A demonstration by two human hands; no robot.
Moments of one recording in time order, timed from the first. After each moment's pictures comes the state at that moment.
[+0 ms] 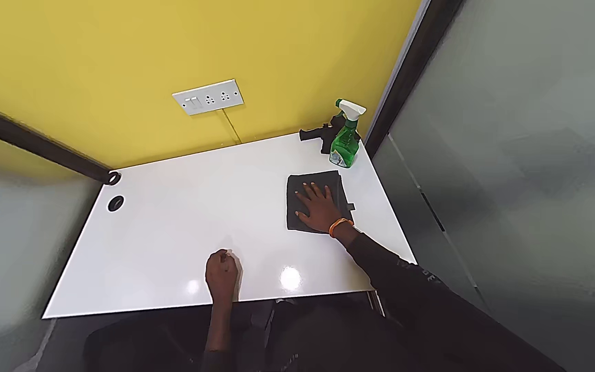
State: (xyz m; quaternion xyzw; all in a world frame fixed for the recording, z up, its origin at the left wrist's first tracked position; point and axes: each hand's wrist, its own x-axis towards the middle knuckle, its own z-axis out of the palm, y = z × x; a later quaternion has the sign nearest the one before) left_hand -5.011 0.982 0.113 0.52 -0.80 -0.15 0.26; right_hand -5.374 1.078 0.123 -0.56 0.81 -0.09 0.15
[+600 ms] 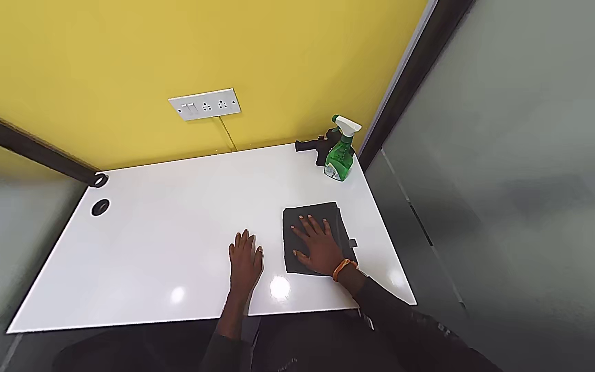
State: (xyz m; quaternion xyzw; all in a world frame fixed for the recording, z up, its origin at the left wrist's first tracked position) left_hand -5.106 0.988 0.091 0.39 -0.89 -0.16 0.17; right_hand -5.335 1.138 0.122 -0.58 0.79 -0.07 0.16
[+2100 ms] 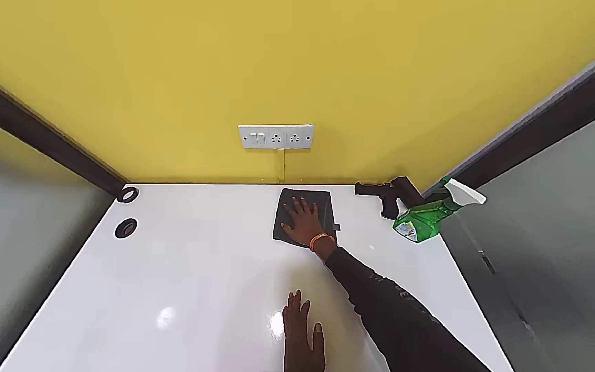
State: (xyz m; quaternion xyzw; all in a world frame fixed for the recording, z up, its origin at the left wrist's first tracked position) left_hand -5.085 0.981 0.098 0.36 -0.81 -0.37 0.29; right_hand -5.335 0.790 0.127 -0.57 0.81 -0.06 0.13
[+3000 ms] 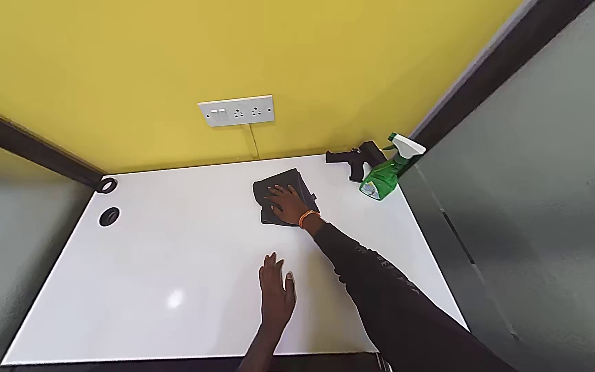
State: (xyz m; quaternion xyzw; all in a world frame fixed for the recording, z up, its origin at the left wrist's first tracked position) left_hand -5.095 0.982 0.095 0.37 -0.84 -0.29 0.26; right_hand -5.353 0.855 0.122 -0.65 0.72 -0.15 0.18
